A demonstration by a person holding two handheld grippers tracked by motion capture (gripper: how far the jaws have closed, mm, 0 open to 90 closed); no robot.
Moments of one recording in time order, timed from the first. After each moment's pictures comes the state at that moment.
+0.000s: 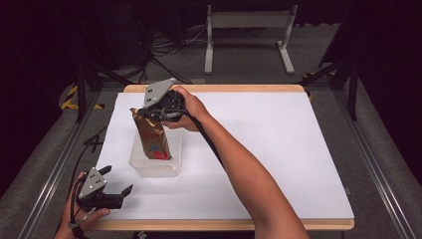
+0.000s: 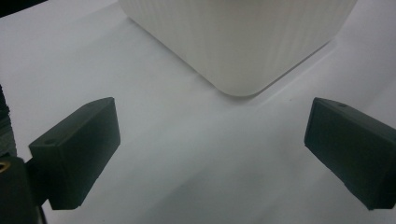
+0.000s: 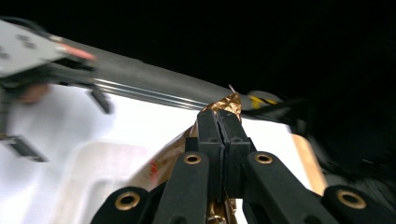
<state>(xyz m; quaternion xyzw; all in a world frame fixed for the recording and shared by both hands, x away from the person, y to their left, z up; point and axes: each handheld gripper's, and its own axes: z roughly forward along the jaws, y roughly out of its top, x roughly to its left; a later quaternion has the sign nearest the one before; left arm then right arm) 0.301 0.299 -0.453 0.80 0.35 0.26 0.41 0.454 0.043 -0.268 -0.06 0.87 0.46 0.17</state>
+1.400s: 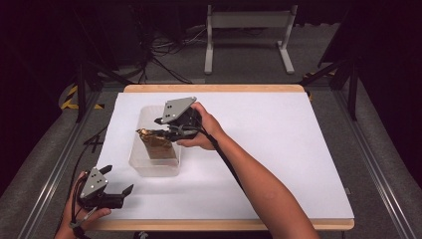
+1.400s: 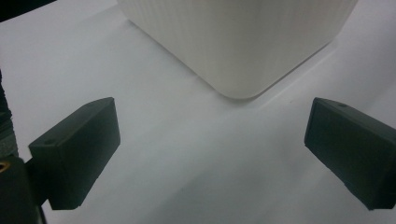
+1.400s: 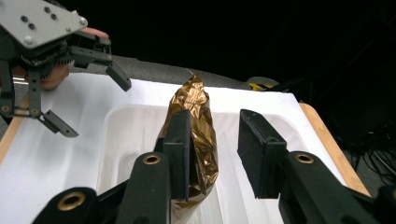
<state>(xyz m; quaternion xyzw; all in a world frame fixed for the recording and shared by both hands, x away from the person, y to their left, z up) 0.301 0.297 -0.451 0.80 0.35 0.26 0.41 0.426 0.003 -0.297 0.00 0.87 0.46 0.17</state>
